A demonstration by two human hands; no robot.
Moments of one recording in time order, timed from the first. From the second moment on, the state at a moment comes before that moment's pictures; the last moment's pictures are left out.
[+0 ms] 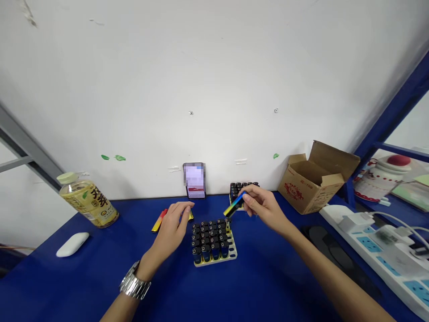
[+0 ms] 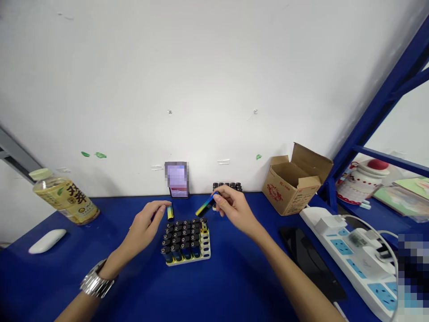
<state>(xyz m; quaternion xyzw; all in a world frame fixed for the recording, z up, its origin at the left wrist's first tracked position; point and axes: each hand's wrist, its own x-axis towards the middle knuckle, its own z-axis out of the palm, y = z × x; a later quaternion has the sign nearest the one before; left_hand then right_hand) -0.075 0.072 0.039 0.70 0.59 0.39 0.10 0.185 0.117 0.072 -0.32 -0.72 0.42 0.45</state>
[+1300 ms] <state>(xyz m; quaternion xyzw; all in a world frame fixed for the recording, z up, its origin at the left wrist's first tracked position) -0.108 0.085 0.024 0.60 0.80 -0.01 -0.02 0.180 0.112 0.018 -0.37 -0.85 0.35 0.13</state>
